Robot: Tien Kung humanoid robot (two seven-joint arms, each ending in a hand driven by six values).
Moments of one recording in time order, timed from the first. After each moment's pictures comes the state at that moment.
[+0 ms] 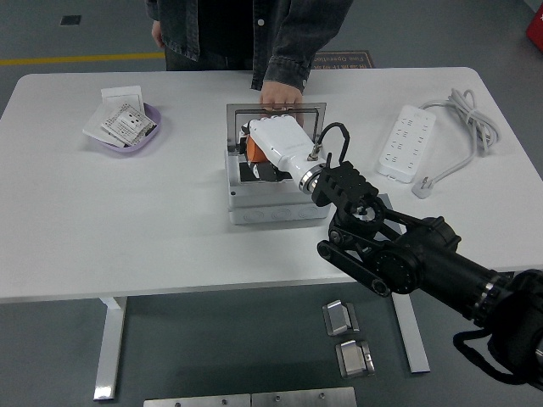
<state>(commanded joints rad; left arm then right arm) 0.05 0.09 -1.63 -0.18 1.69 -0.14 0.30 0.80 -0.01 0.55 0.87 -2.04 -0.32 -0.12</state>
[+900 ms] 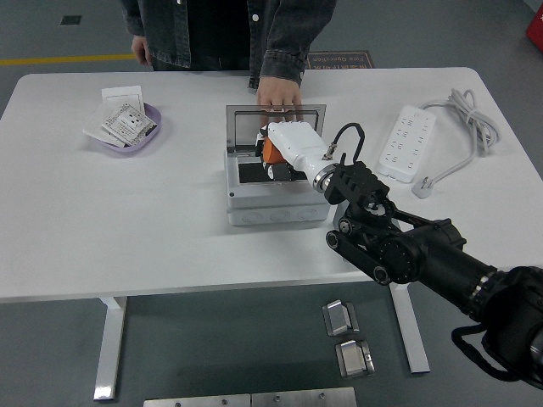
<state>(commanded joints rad) 0.03 0.08 -1.62 -0.18 1.70 -0.15 0.29 0.81 0.00 0.57 0.74 -1.91 -0.33 -0.02</state>
